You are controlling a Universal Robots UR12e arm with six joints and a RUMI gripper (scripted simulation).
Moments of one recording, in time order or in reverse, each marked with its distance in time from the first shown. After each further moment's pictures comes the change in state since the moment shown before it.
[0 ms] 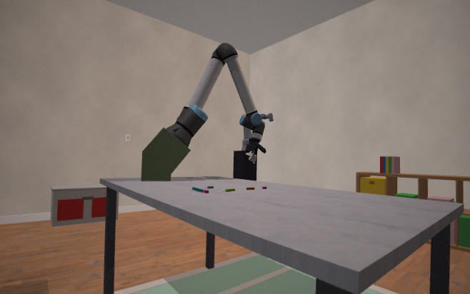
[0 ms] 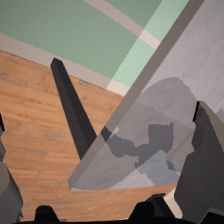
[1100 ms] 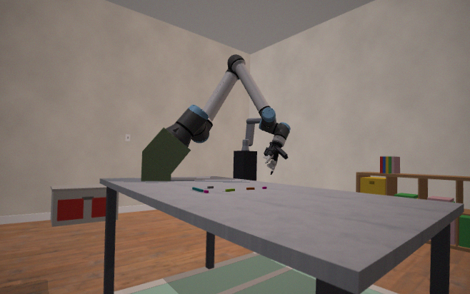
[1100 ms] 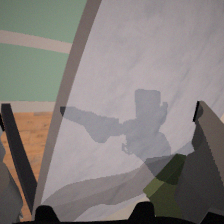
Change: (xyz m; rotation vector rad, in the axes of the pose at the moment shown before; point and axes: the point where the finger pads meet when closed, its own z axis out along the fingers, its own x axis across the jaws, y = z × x) arm 0.243 -0.192 0.087 -0.120 0.167 0.168
